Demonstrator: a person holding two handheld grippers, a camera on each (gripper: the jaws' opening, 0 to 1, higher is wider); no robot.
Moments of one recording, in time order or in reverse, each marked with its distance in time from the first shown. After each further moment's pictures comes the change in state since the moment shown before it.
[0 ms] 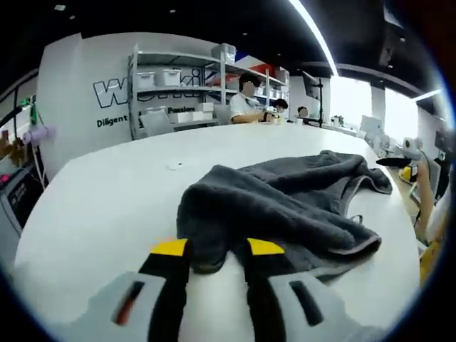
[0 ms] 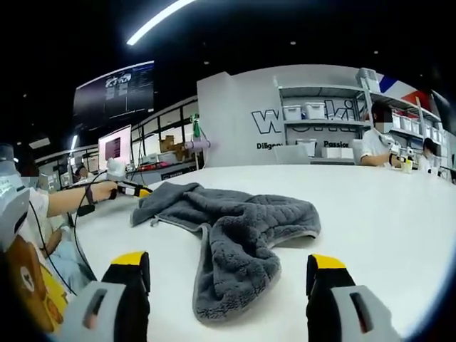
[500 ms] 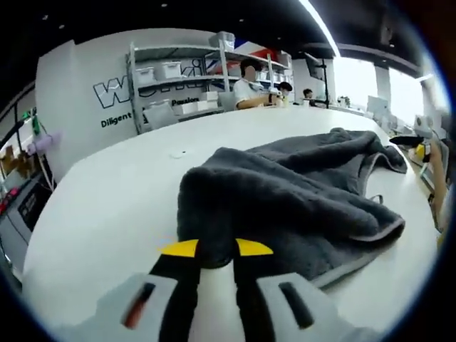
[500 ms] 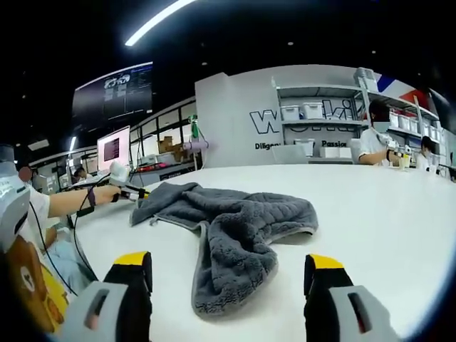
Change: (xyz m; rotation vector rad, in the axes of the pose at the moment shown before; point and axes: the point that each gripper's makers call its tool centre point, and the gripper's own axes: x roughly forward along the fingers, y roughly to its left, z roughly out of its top) left arm 0.012 0.000 -0.012 0.067 0.051 0.060; right arm -0.006 -0.003 -0.004 0.009 -0.001 -0.009
